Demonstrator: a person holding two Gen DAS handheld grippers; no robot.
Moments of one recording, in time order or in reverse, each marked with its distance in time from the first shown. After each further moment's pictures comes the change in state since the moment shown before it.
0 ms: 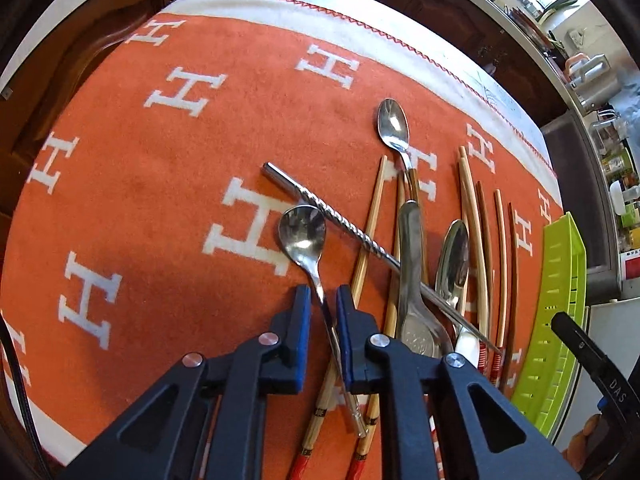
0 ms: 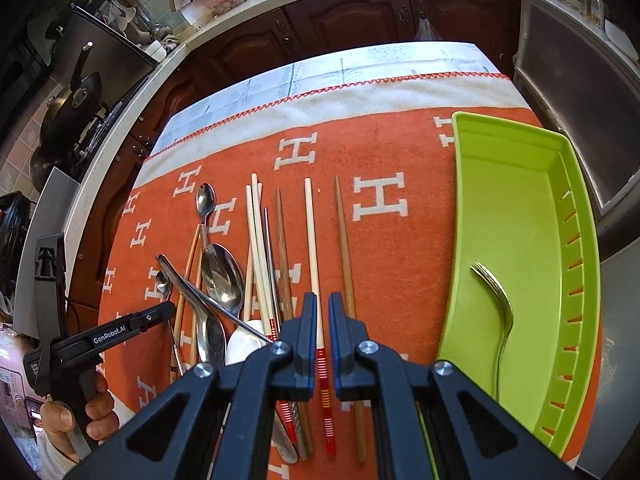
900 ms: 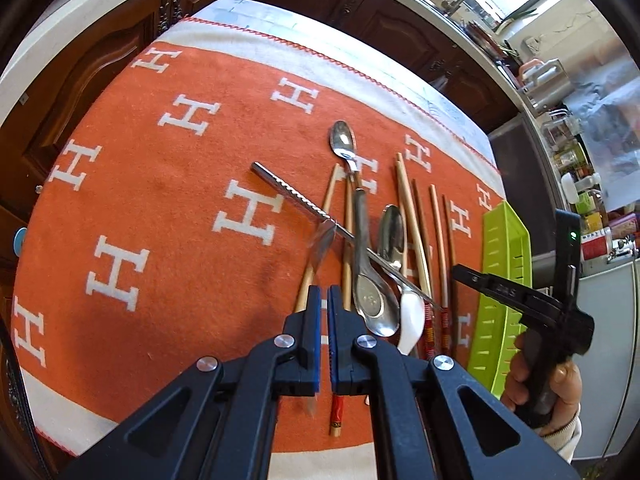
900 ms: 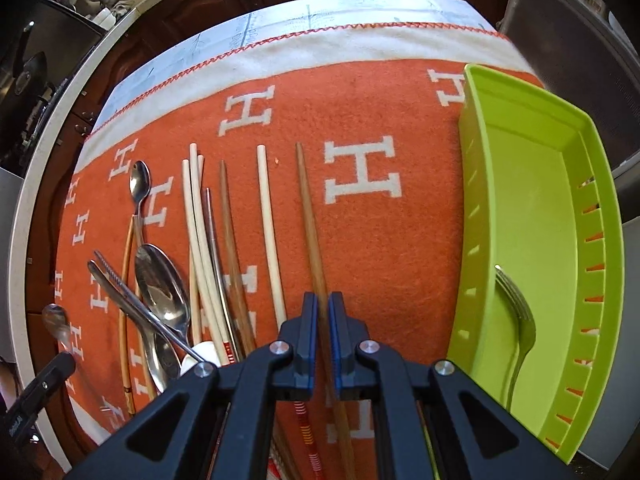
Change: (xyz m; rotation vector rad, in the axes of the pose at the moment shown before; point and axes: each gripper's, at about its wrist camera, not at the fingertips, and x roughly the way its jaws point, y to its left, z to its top) left arm -0.073 0.020 -0.024 0.051 -0.044 -0.162; right arm 0.059 0.000 0.019 0.045 0.161 -0.144
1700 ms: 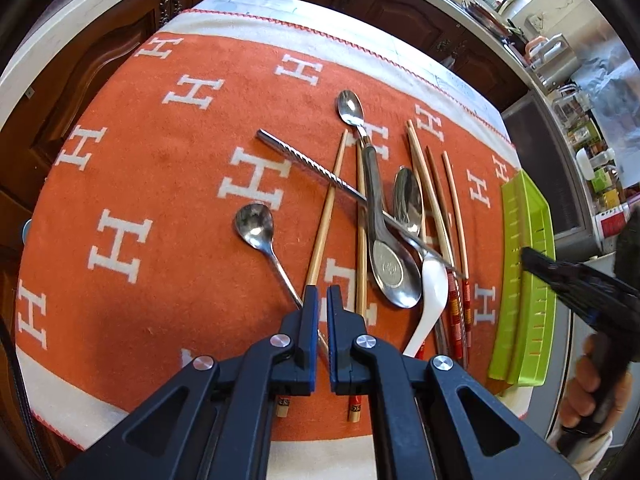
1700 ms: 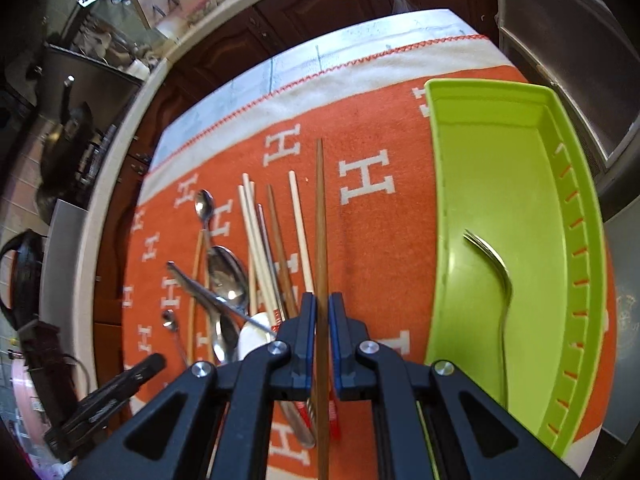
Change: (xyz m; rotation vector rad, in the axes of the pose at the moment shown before) left arm 0.017 -0.007 -0.025 0.045 0.031 0.085; right arm -0.066 -0.035 -0.034 0.089 -0.108 0.244
